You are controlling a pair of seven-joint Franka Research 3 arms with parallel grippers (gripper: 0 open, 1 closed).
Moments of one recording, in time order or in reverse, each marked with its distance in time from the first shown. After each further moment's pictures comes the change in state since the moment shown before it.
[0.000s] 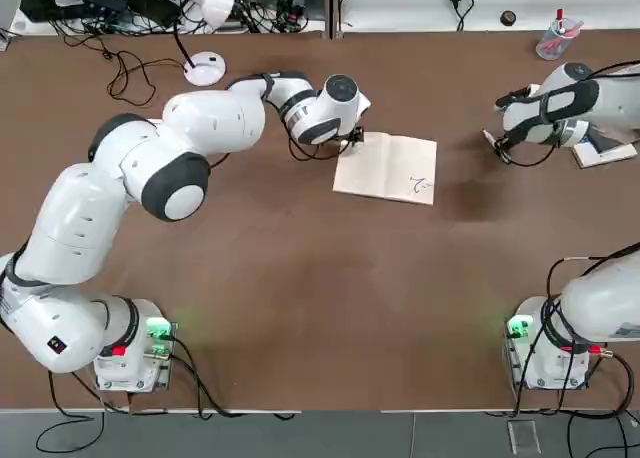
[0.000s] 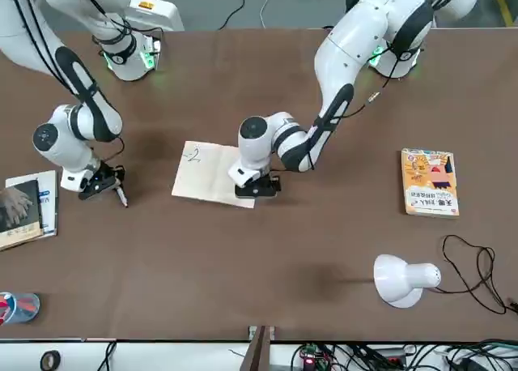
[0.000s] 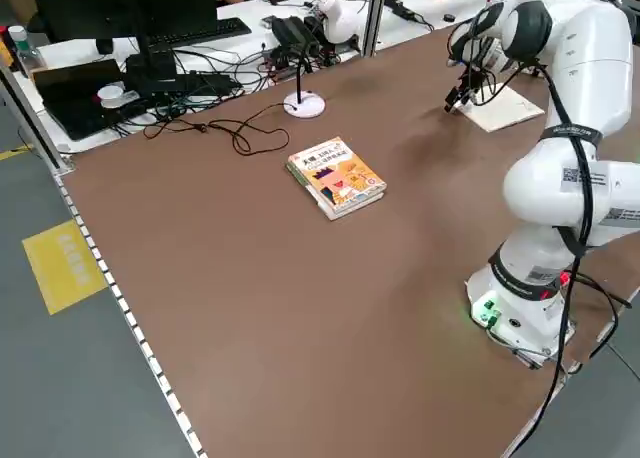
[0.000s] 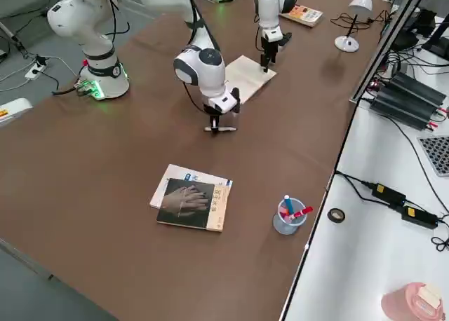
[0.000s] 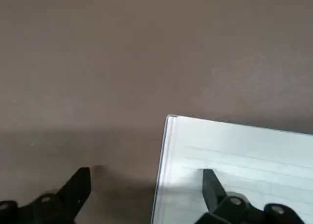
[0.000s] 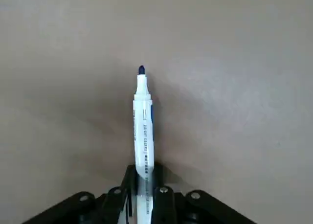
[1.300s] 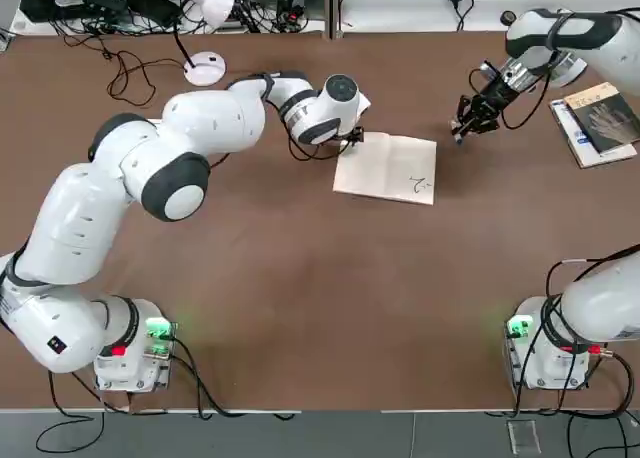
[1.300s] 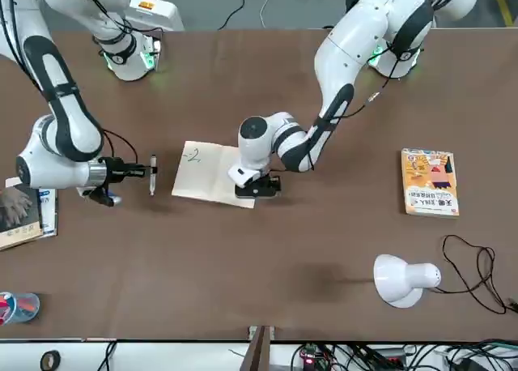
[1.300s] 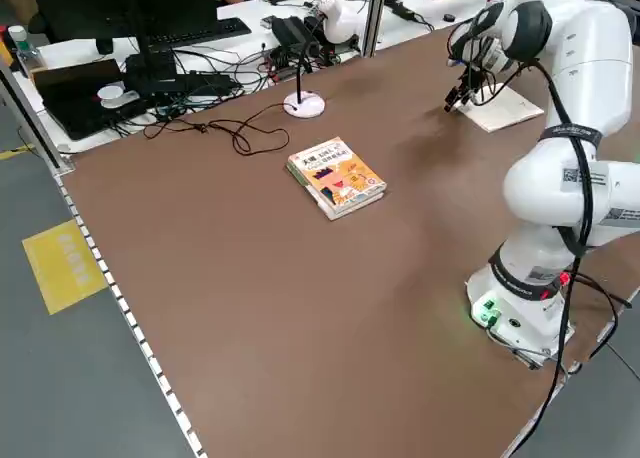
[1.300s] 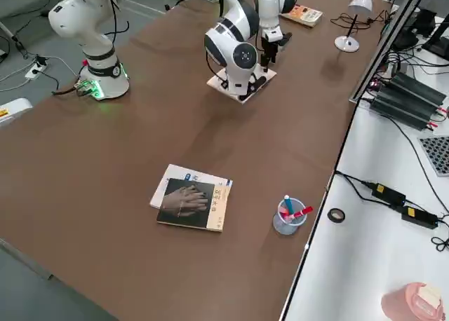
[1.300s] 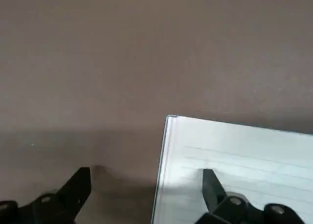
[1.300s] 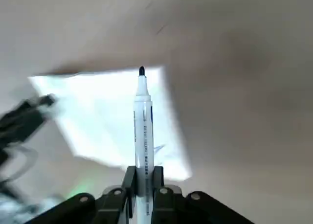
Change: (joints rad) left arm 0.000 0.000 0.000 0.000 0.000 0.000 0.001; right arm 0.064 -0.017 0.016 0.332 0.538 -0.808 0.656
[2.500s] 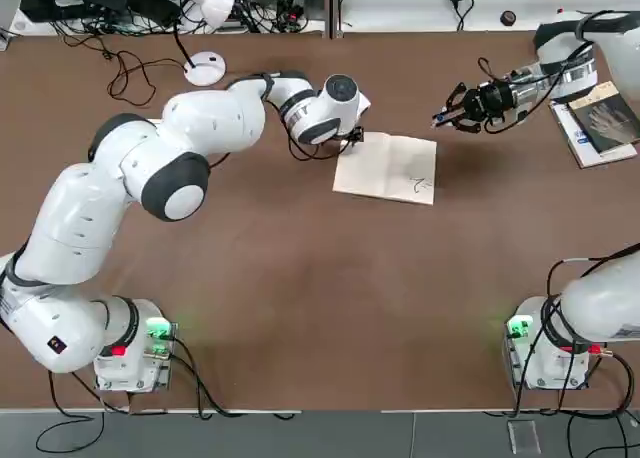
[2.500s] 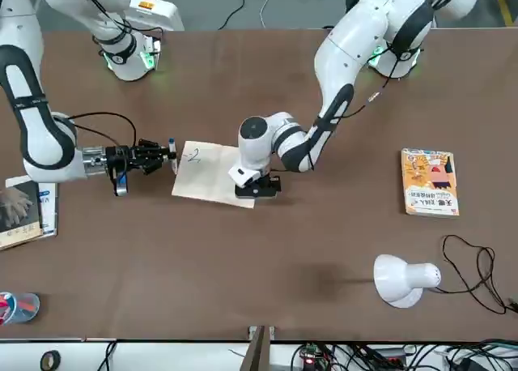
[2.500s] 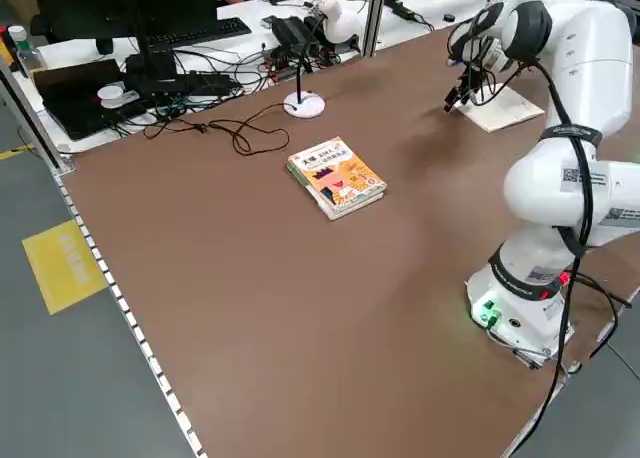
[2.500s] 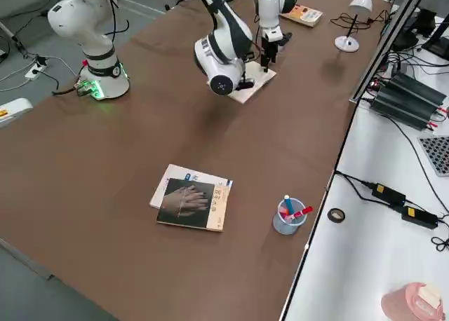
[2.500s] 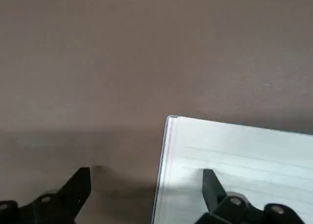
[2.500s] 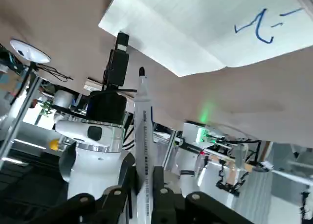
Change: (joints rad) left arm 0.000 0.000 0.000 0.000 0.000 0.000 0.002; right arm -0.046 0.004 -0.035 -0.094 0.470 -0.254 0.250
